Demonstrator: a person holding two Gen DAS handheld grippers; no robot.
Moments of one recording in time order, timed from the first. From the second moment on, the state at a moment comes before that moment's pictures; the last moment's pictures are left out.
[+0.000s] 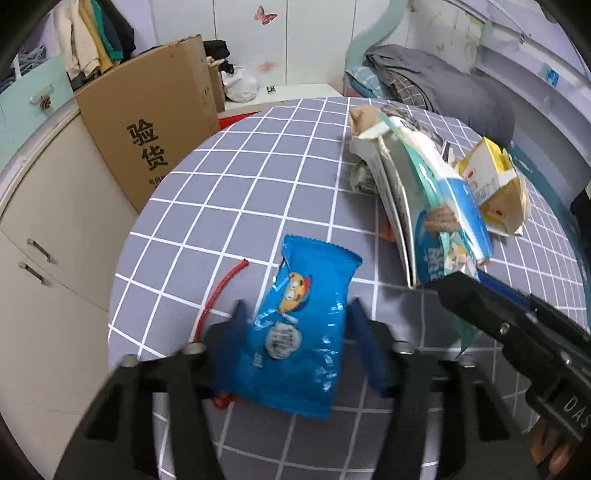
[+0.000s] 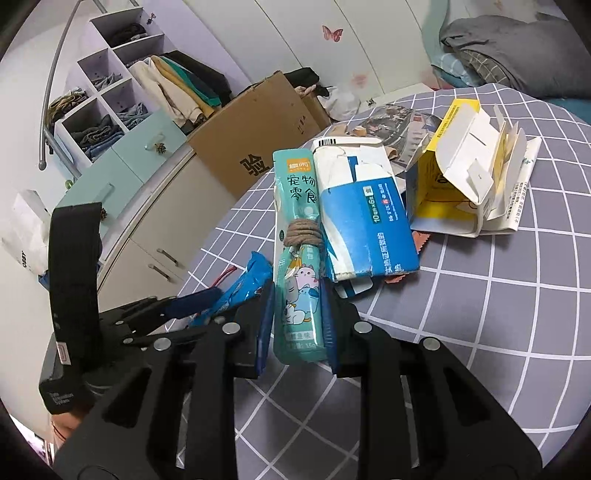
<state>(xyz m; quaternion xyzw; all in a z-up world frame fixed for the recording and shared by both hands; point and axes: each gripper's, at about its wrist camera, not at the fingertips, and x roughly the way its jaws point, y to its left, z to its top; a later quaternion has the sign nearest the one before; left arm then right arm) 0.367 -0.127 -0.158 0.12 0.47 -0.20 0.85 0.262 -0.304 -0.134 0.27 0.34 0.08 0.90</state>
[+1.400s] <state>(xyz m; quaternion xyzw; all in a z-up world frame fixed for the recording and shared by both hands) 0.260 0.176 -0.123 -0.12 0.35 -0.03 0.93 0.242 -0.049 -0.097 0.11 0.35 0.24 0.90</state>
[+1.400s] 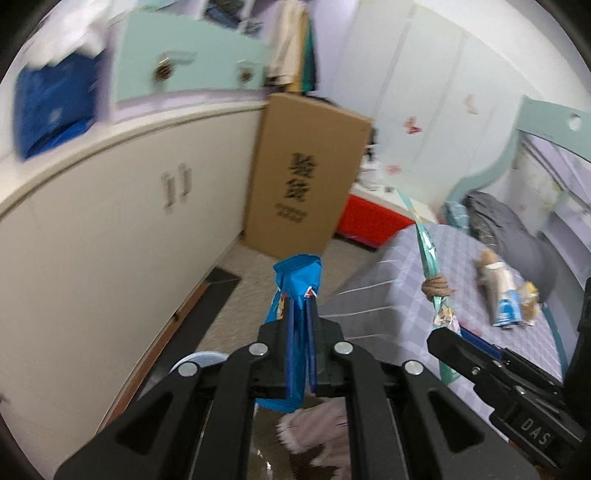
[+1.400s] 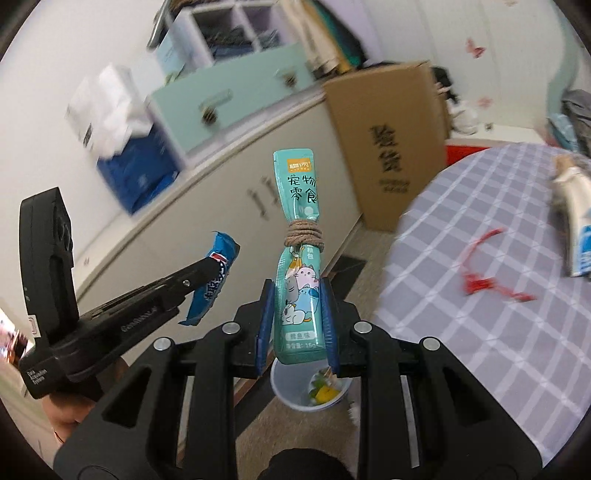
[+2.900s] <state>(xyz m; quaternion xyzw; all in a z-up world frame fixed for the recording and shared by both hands) 0.312 0.270 -0.260 -0.16 0.46 0.07 0.87 0.289 0.046 -0.204 0.07 0.38 0.21 0.90</state>
